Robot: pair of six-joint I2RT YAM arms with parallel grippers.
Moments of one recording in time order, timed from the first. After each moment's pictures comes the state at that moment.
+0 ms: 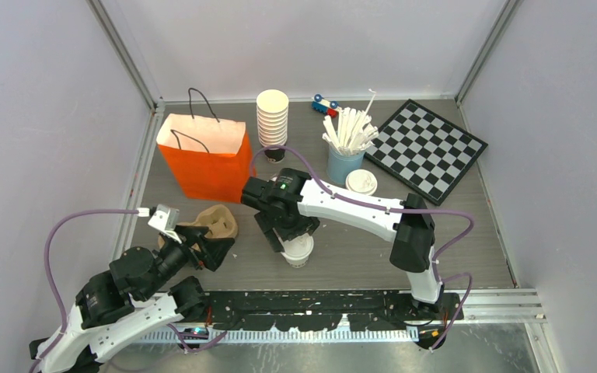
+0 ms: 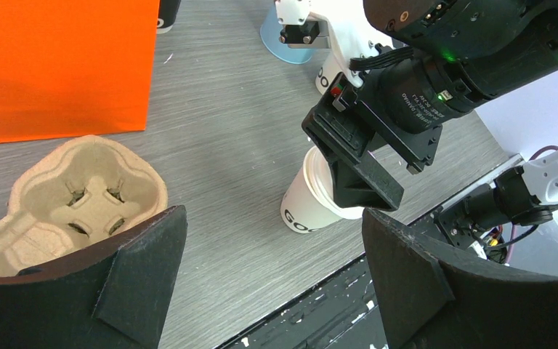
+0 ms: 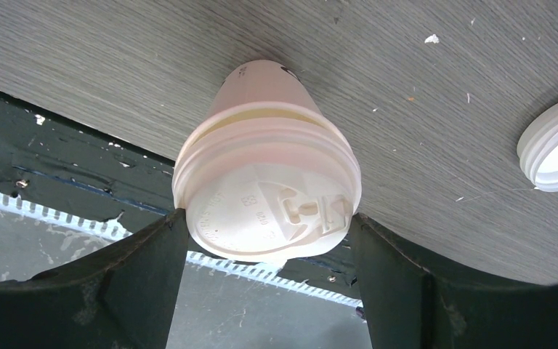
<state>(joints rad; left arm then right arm) -1.03 0.10 0.74 -0.85 -0.41 -0.51 1.17 1.97 1.88 -1.36 0.16 0.60</state>
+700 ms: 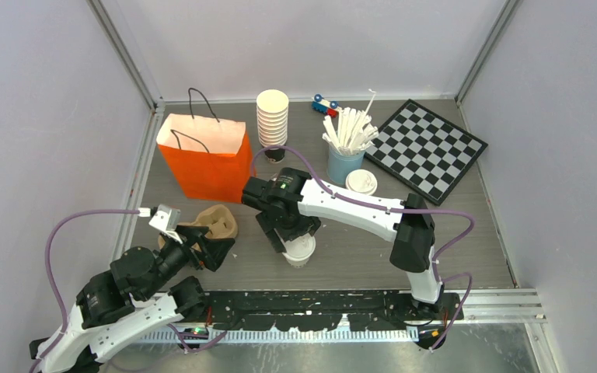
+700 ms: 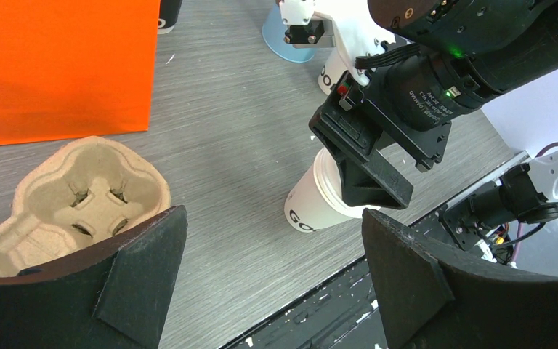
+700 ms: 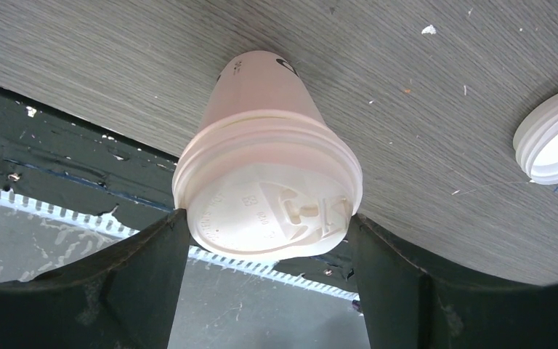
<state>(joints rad) -1.03 0.10 0.73 -0.85 -0.41 -0.50 1.17 1.97 1.89 -1.38 0.15 0.60</state>
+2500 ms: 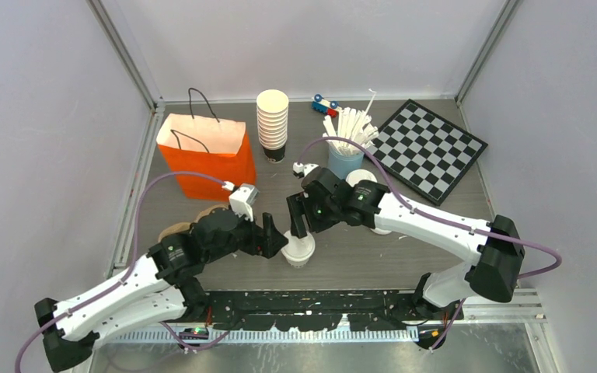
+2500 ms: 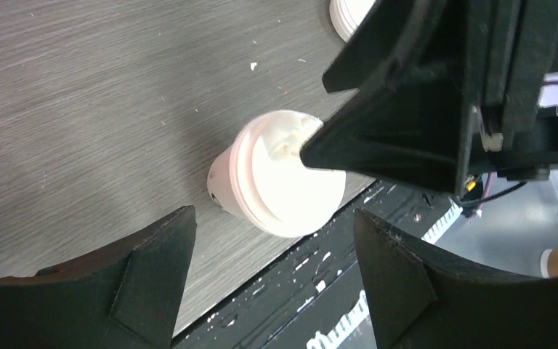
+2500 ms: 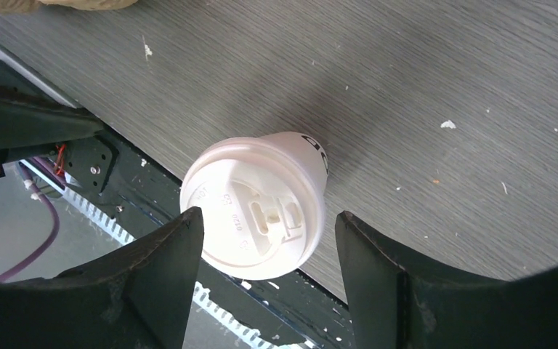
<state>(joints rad) -1.00 0.65 0.68 -0.52 -0.14 -0.63 1.00 1.43 1.21 -0.68 0.00 0.56</state>
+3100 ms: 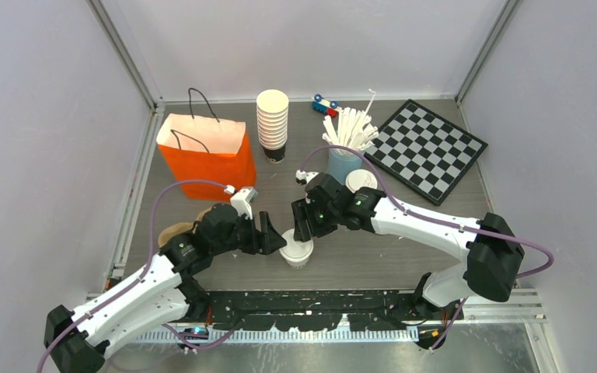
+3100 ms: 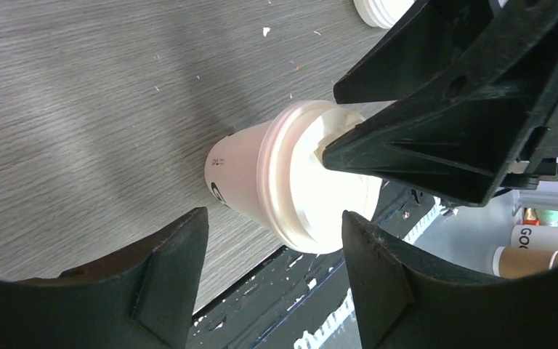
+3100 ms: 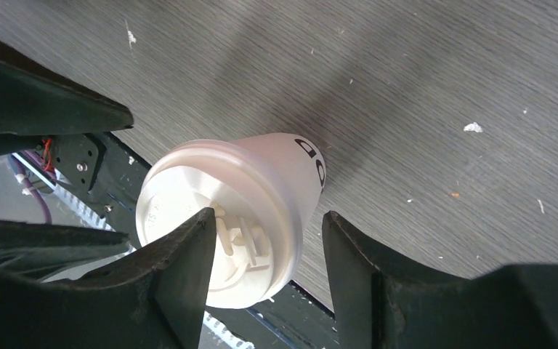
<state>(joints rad) -0.79 0.71 0.53 -0.37 0.13 -0.70 0.97 1.44 1.06 -0.54 -0.09 0.55</state>
